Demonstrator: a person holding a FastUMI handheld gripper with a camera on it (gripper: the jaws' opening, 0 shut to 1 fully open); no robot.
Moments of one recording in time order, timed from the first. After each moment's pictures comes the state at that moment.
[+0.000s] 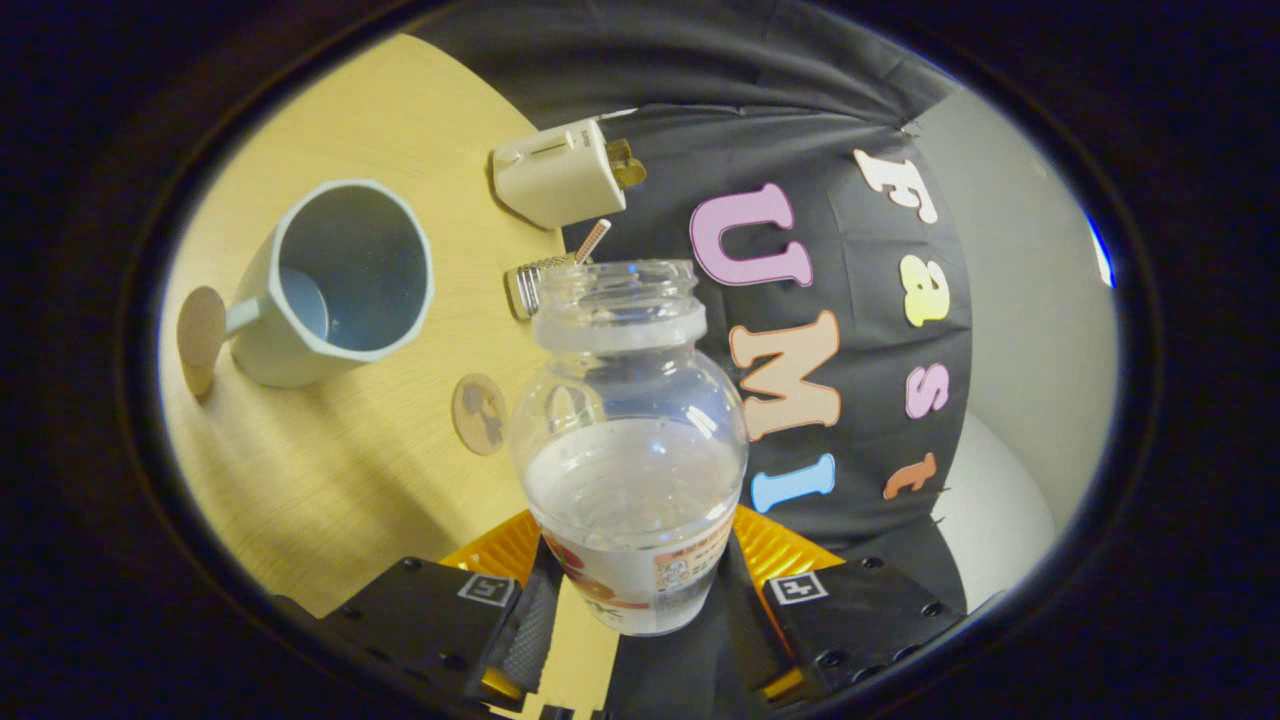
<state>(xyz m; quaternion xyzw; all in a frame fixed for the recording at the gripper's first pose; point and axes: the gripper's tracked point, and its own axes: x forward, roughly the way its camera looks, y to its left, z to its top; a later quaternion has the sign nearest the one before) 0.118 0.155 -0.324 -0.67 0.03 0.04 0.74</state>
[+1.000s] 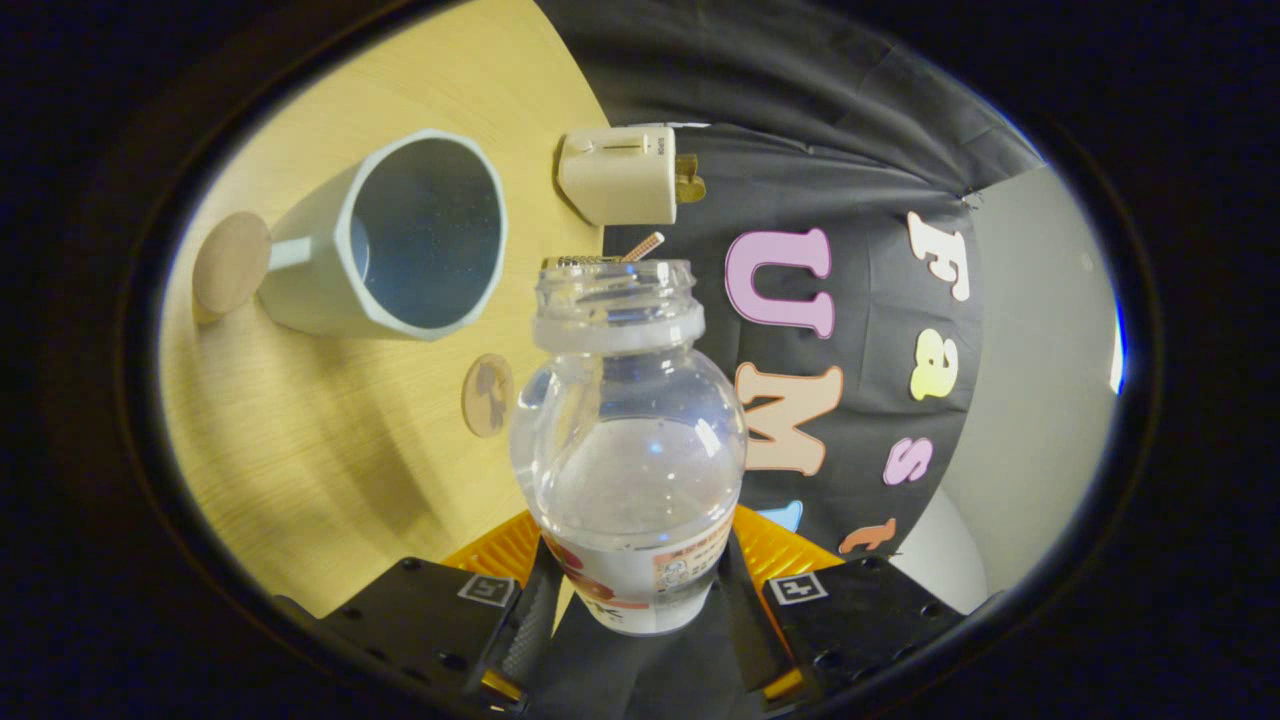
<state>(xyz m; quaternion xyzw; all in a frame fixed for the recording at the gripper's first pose) 0.116 0.171 -0.328 -0.75 0.02 0.06 0.66</state>
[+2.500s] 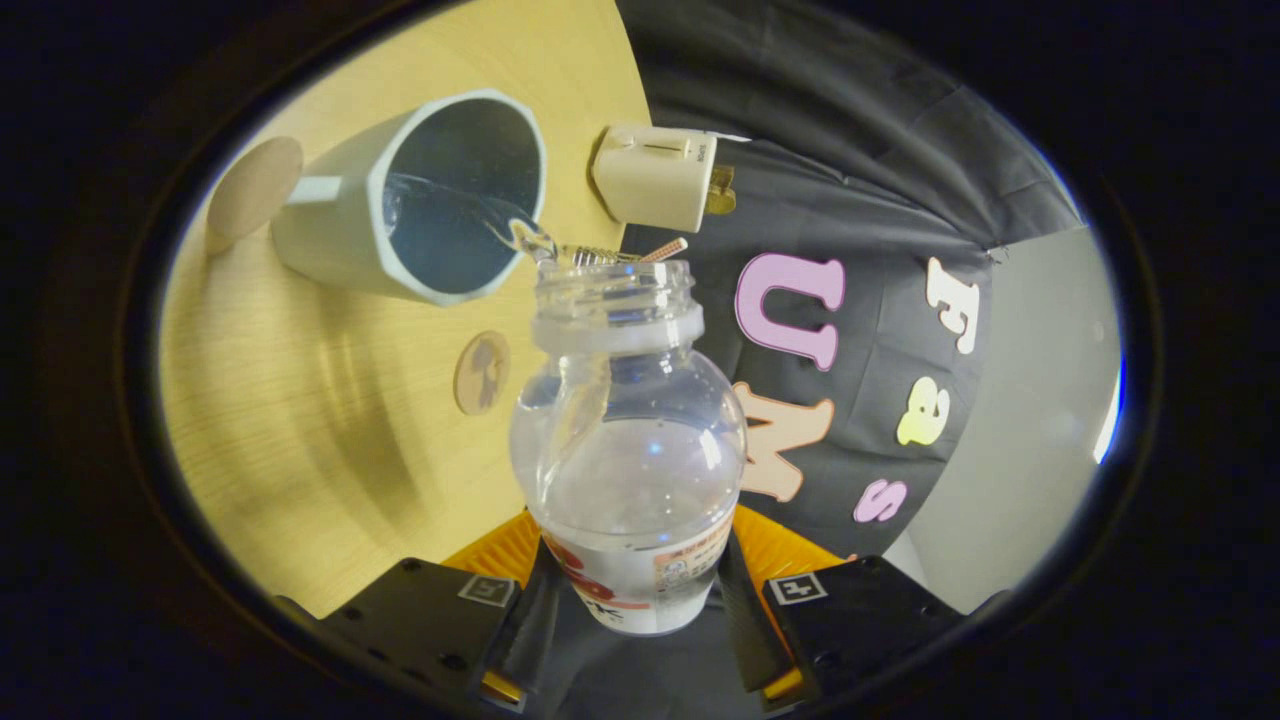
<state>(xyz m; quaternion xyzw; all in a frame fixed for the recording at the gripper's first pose) 0.122 0.173 -0.321 -0.80 0.00 0.06 0.59</state>
